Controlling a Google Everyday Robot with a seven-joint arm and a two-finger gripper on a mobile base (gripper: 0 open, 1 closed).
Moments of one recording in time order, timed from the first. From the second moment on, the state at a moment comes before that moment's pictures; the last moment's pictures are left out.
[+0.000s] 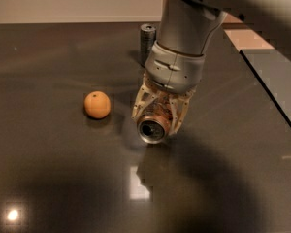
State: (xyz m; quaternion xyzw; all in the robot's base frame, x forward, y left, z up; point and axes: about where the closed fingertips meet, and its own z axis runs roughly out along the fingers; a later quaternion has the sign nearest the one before) arm 0.413 -0.029 0.911 -0.98 0.14 0.10 0.09
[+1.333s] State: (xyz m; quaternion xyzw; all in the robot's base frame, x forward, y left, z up) arm 0.421 -0.028 0.939 -0.94 0.25 0.14 0.20
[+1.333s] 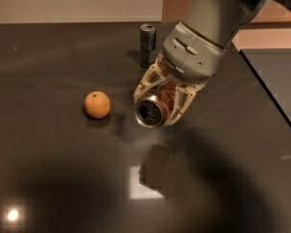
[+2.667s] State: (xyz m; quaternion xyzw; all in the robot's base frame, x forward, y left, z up) arm 0.414 -0.038 0.945 -0.81 0.34 0.34 0.33
